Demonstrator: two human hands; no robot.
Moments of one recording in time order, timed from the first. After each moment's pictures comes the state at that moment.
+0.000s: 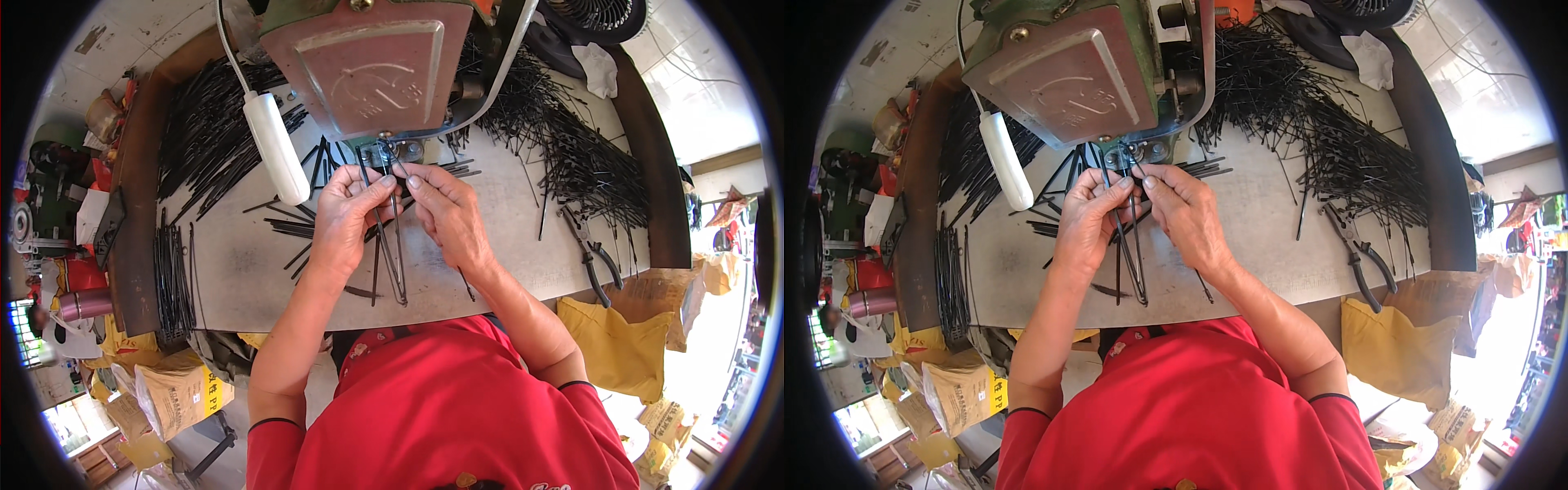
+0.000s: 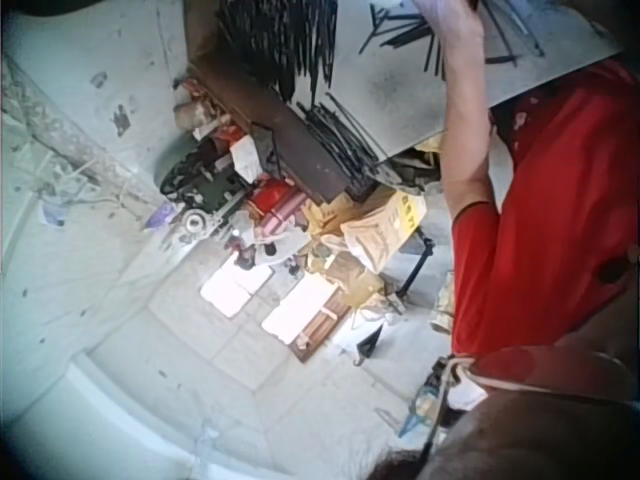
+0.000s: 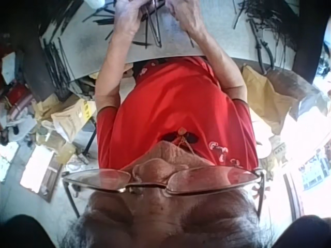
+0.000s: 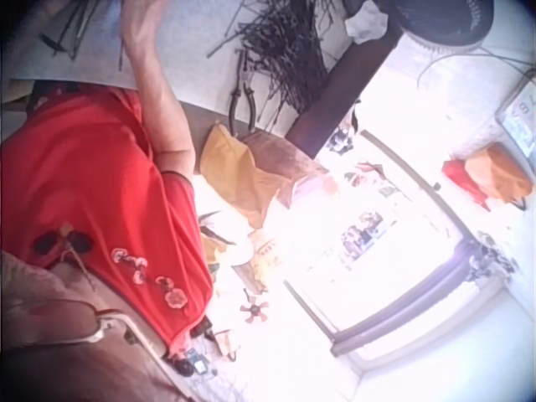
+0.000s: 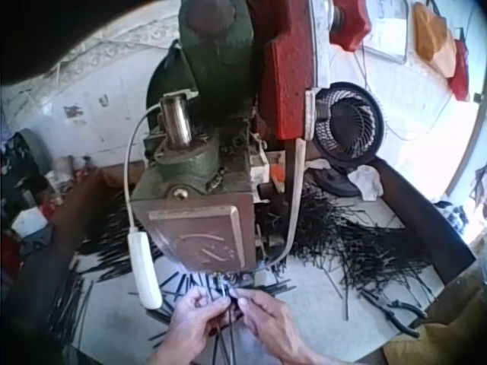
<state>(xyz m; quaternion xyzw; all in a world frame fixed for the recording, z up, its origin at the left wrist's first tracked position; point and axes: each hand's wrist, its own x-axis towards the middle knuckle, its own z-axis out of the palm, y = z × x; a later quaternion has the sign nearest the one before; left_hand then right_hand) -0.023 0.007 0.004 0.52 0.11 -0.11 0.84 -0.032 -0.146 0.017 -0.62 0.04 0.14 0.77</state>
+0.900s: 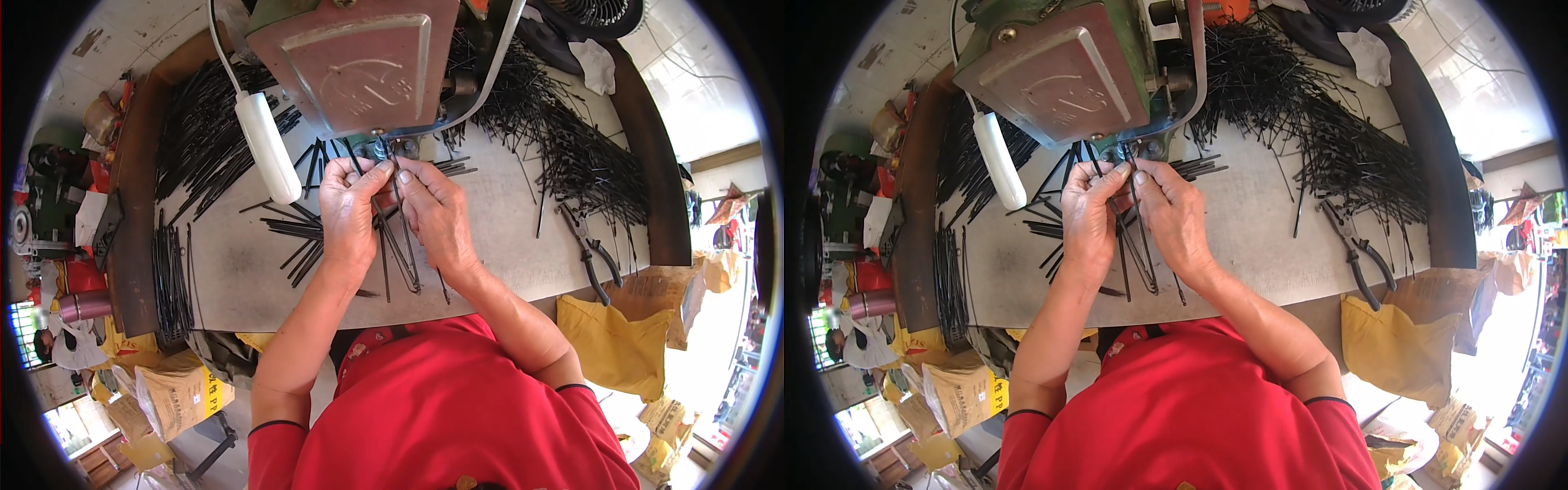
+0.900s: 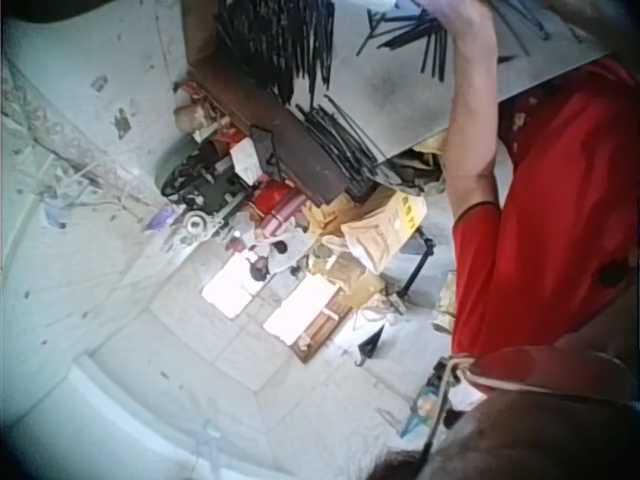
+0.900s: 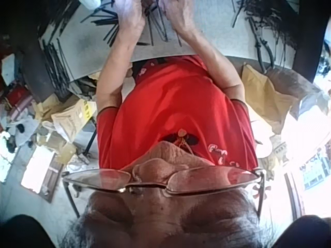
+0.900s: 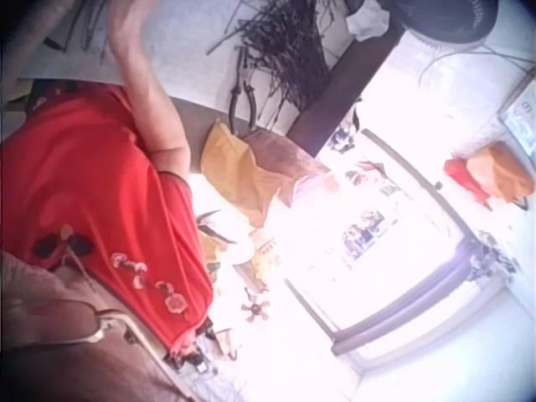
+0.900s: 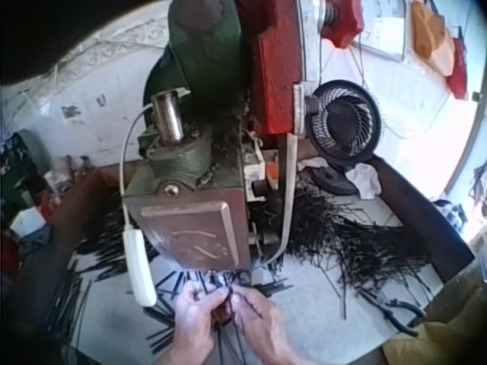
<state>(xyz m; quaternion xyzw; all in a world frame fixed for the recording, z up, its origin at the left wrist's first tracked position) -0.021 -0.019 0.011 0.50 0.16 0.00 0.85 -0.034 -0.130 0.010 -0.63 0.06 0.07 0.77</state>
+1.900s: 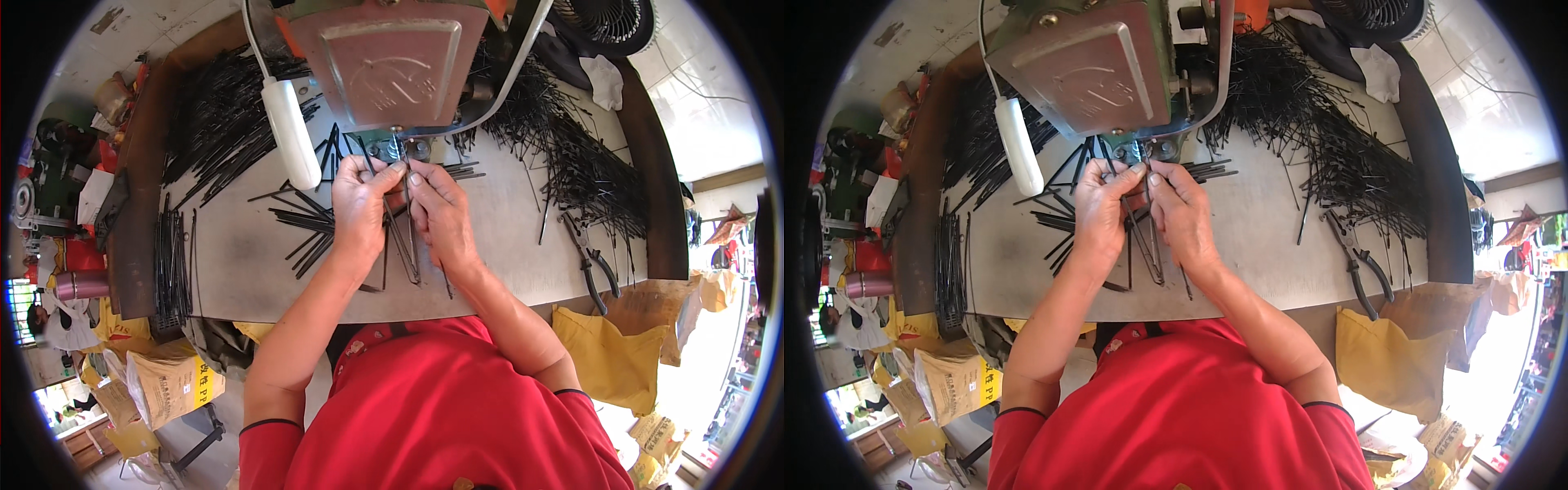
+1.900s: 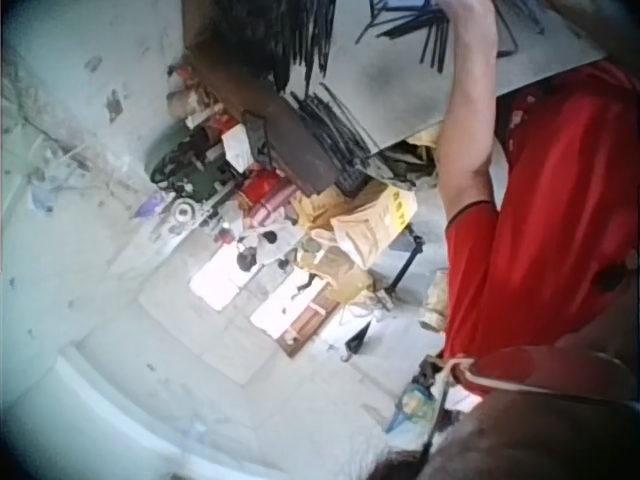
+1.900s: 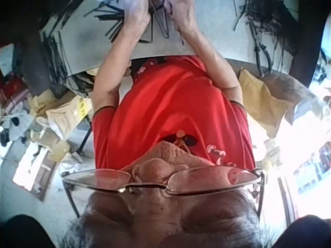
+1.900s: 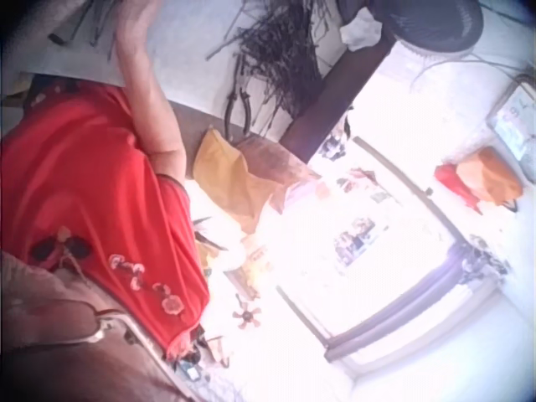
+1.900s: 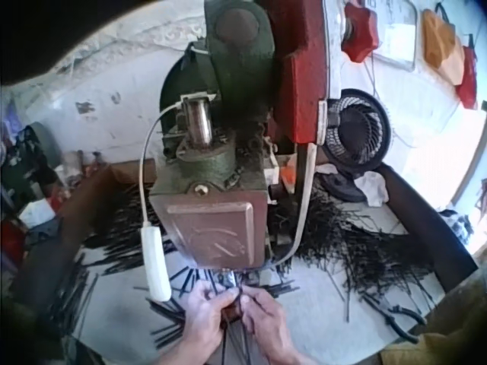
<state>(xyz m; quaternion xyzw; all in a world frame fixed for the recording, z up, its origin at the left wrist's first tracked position) -0.020 -0.017 0.003 0.51 0.17 0.00 0.85 -0.035 -0.131 0.007 -0.57 0.09 0.12 0.81</state>
